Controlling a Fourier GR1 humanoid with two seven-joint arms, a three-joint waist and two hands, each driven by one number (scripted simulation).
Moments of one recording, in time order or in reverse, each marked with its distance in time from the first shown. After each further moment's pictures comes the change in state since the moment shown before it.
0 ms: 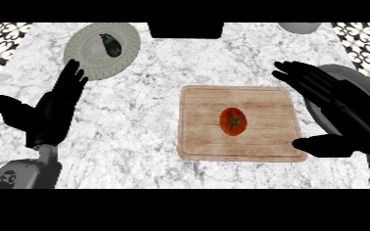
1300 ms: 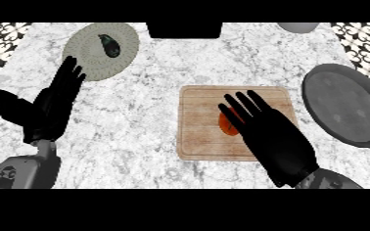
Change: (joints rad) left arm -0.026 -0.042 0.069 0.016 -0.042 -0.051 0.024; right arm -0.105 0.205 0.364 -0.099 0.499 0.466 0.467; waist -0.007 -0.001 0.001
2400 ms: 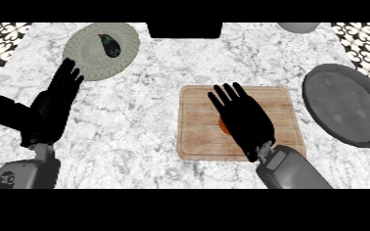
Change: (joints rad) left arm 0.023 -0.053 0.059 -0.024 -0.058 -0.063 0.007; right arm -0.037 0.240 -0.060 0.324 0.261 -0.034 -0.097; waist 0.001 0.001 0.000
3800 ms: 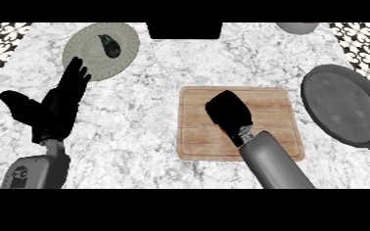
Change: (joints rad) left arm -0.030 -0.067 0.020 0.026 -0.065 -0.018 0.004; right arm -0.066 0.159 -0.121 0.427 0.150 -0.296 -0.299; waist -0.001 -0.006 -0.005
